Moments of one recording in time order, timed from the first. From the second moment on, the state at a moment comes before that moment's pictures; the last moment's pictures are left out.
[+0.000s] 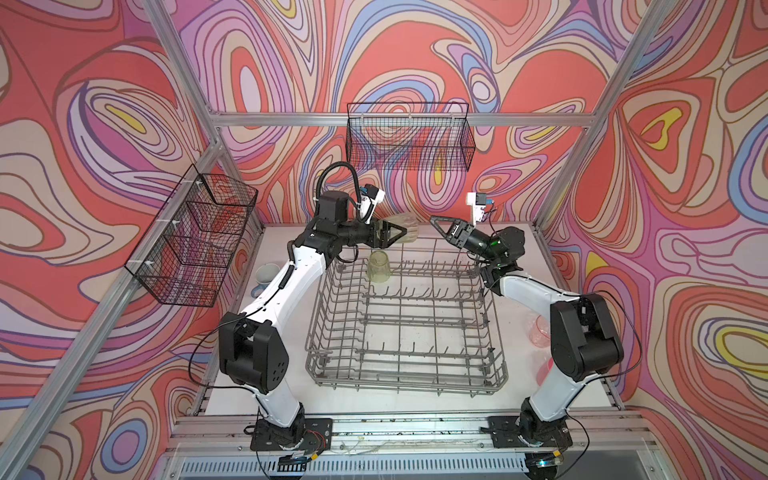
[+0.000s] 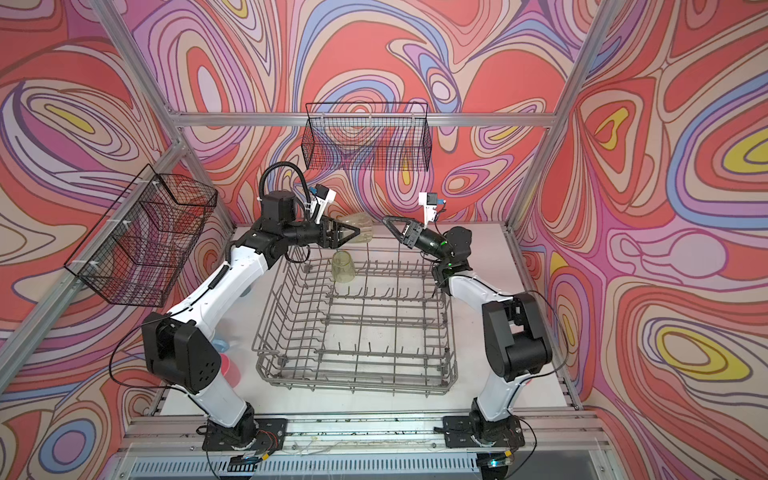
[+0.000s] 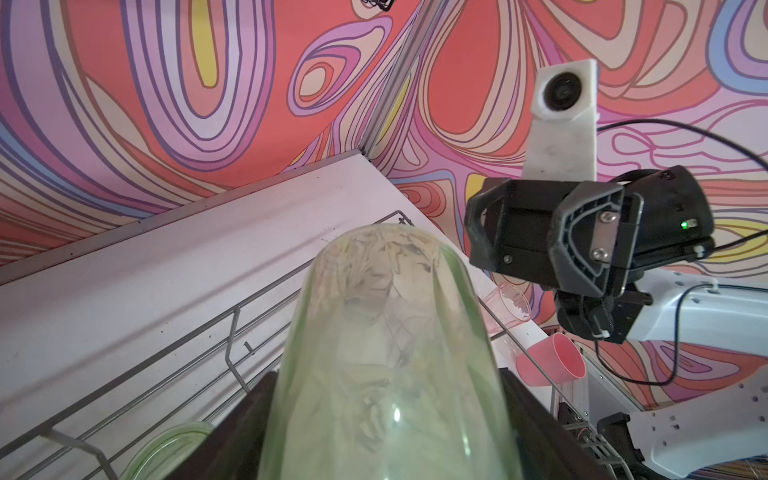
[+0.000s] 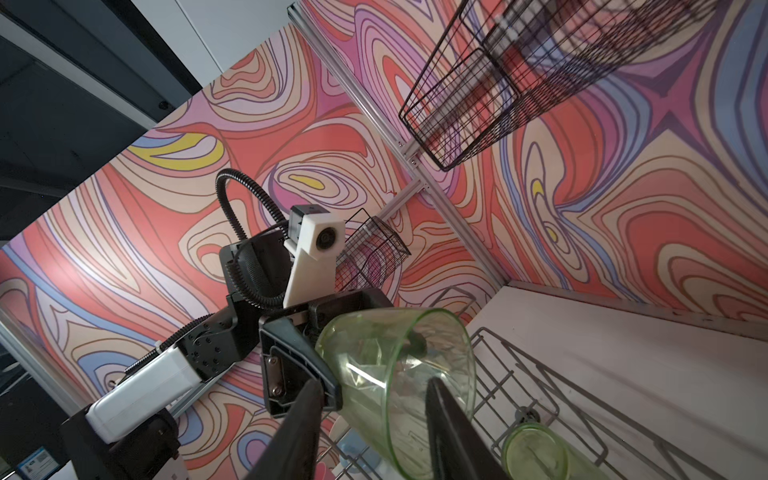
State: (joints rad) left arm -0.33 1.69 1.60 -0.33 0.72 -0.21; right arm 0.22 1.72 1.13 1.04 -0.84 1.04
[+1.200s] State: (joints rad) left arm -0.52 1.69 1.69 -0.93 0.06 0.00; right arm 0.12 1.58 1.04 0.50 -0.39 0.78
